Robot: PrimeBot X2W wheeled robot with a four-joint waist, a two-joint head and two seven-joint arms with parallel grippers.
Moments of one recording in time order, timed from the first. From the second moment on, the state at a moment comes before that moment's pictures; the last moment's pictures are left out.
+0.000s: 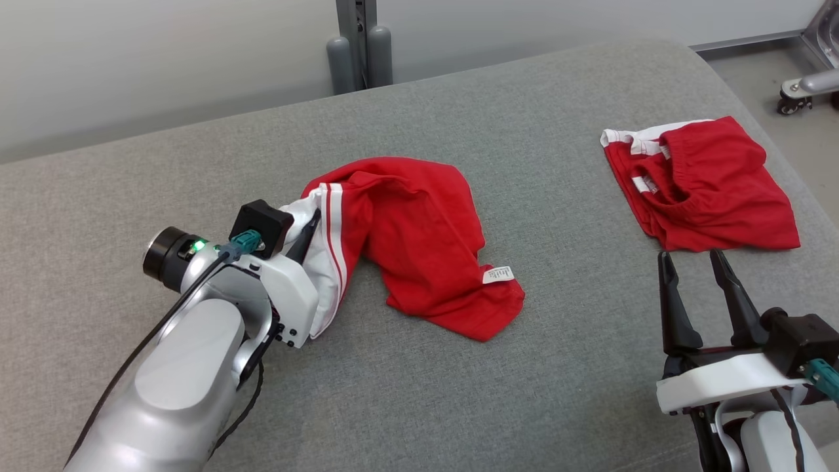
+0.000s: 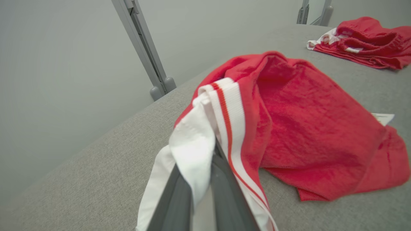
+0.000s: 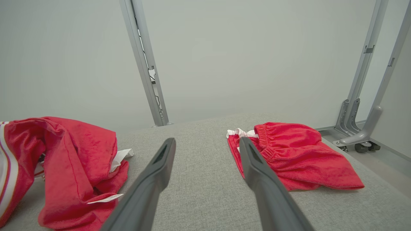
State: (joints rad) left arm -0.68 0.24 -0.67 0.70 -0.39 -0.02 -0.06; right arm -0.18 -0.05 0.01 0.25 0.21 0.13 -0.26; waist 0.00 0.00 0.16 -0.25
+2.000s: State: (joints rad) left arm -0.09 0.10 -0.17 0.33 -0.34 0.10 -0.26; right arm -0.08 -0.05 0.01 0.31 0.20 0.13 -0.26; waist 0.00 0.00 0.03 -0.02
